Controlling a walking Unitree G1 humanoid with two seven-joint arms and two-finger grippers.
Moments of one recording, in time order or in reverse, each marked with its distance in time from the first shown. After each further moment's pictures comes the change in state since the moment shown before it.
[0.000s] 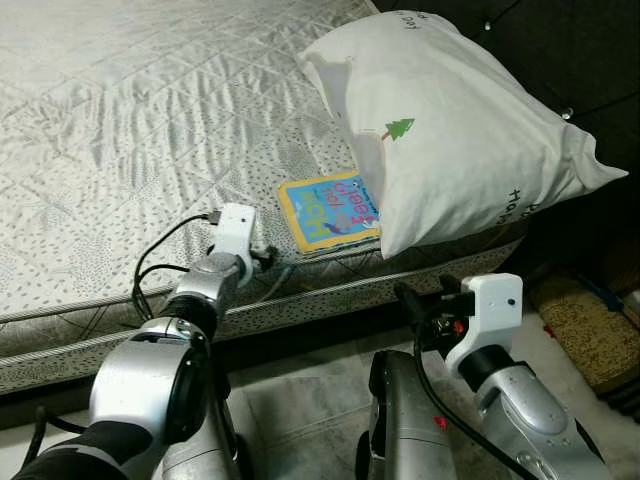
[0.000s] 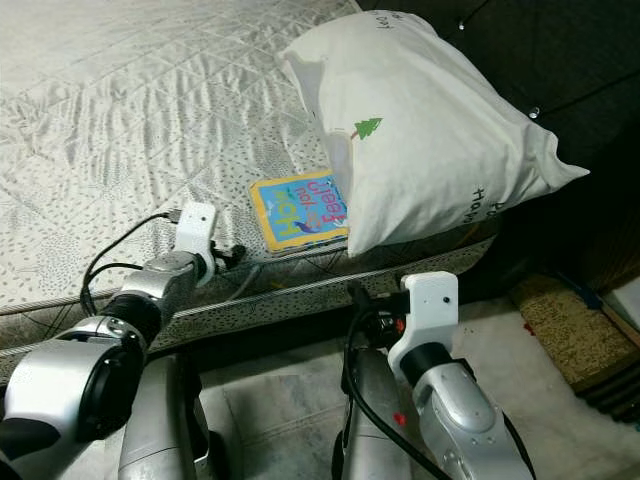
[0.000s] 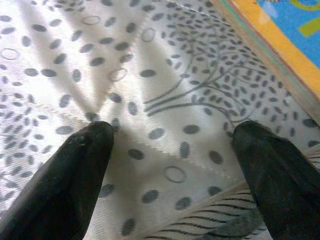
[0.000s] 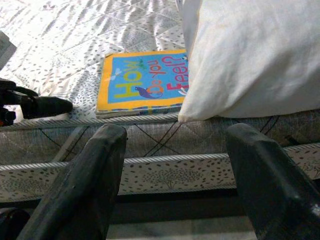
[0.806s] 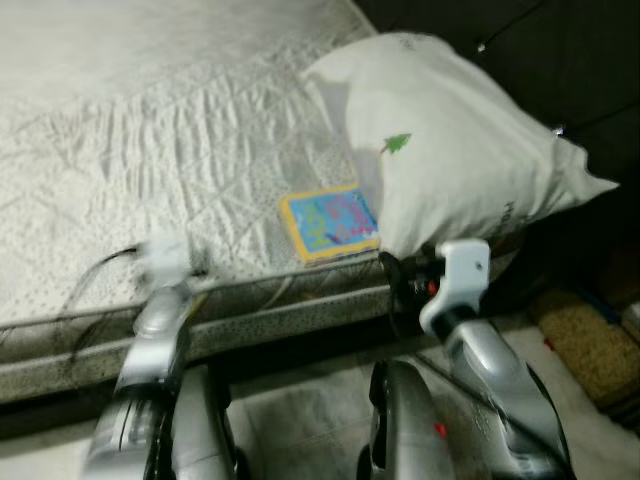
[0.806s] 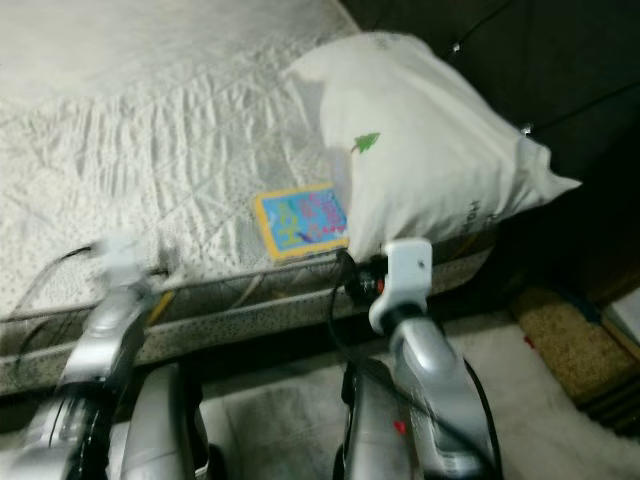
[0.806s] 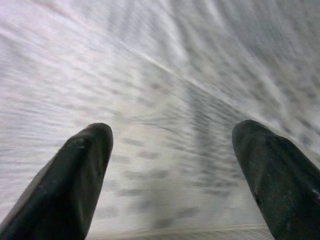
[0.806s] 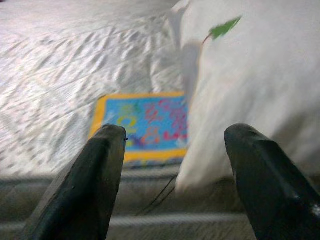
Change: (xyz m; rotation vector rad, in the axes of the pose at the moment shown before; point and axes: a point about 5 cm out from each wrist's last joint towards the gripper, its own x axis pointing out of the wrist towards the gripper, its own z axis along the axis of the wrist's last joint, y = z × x) left arm -0.056 0.059 -0.048 -0.120 -0.288 0.444; right arm 0.063 -0.007 0.001 -0.017 -0.086 -0.032
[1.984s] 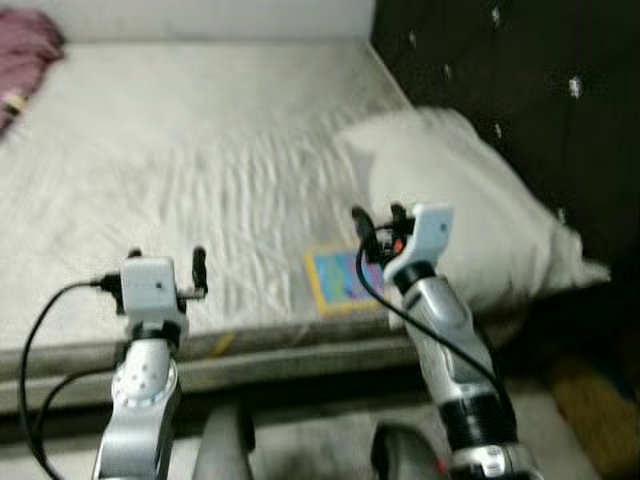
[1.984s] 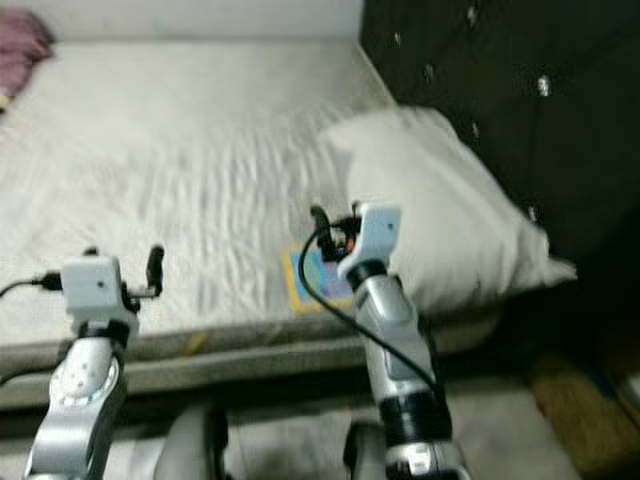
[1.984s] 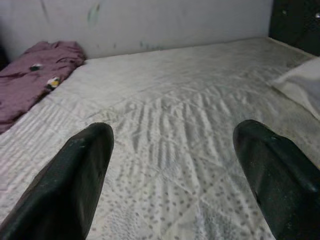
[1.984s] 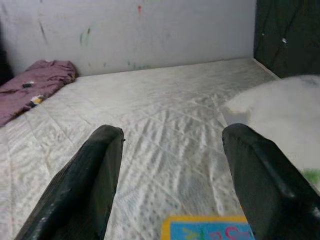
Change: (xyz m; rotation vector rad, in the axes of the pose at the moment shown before) left arm -0.073 -0.002 0.021 0.027 -0.256 -0.130; right arm 0.052 0.025 0.006 0.108 -0.158 0.080
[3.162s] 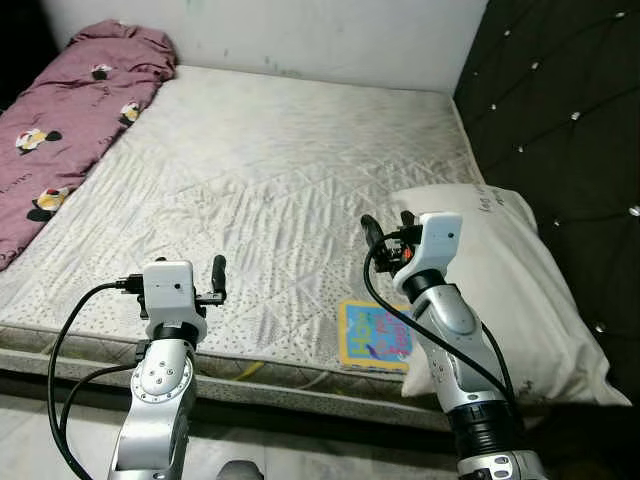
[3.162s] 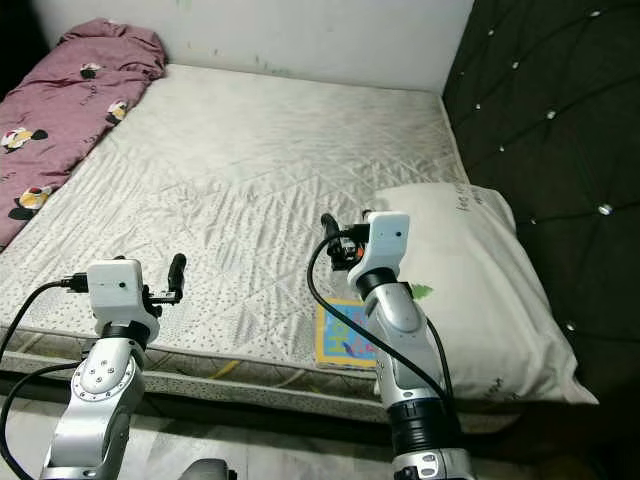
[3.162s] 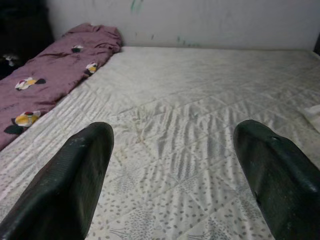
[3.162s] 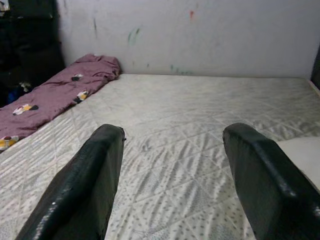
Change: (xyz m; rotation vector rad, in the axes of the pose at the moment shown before) left arm 0.003 -0.018 -0.011 -0.055 0.073 -0.062; right arm -0.008 -0.011 -0.007 -0.037 0.035 -0.035
